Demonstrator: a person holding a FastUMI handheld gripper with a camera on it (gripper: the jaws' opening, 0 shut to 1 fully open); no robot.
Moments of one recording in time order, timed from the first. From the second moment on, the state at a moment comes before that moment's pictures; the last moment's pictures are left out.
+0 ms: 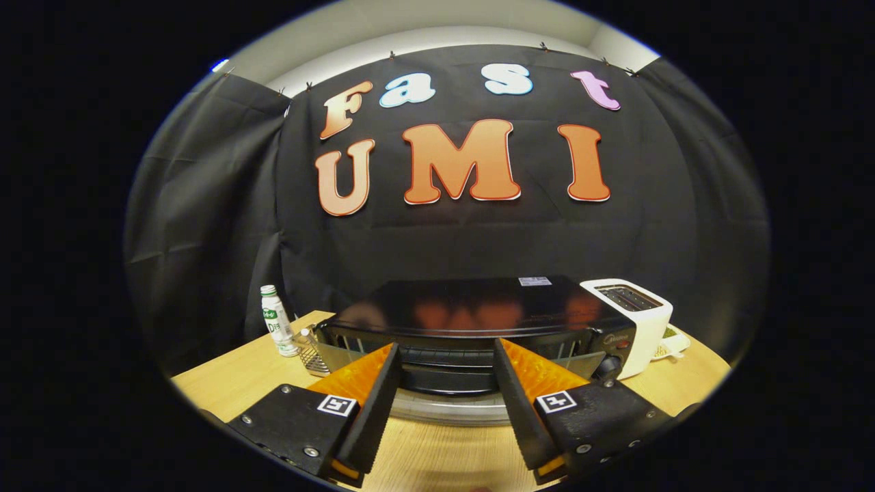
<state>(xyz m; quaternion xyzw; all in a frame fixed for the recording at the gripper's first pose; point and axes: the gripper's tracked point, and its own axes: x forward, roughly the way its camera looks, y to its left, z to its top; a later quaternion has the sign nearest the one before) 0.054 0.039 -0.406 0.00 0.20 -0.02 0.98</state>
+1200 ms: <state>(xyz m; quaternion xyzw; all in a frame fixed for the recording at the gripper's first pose) -0.067 0.046 -0.500 0.10 0.40 0.04 0.91</state>
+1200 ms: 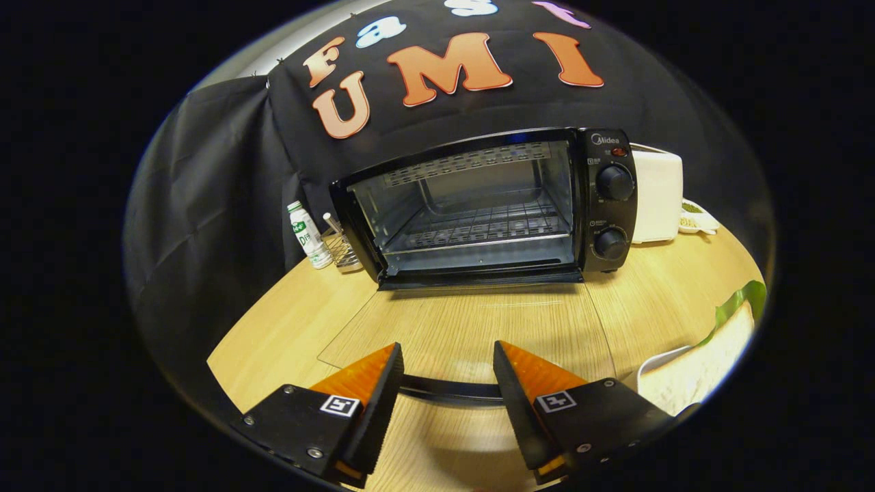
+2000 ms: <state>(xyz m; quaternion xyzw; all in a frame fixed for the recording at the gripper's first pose) -0.091 -0.092 -0.388 0.08 0.31 -0.04 0.94</state>
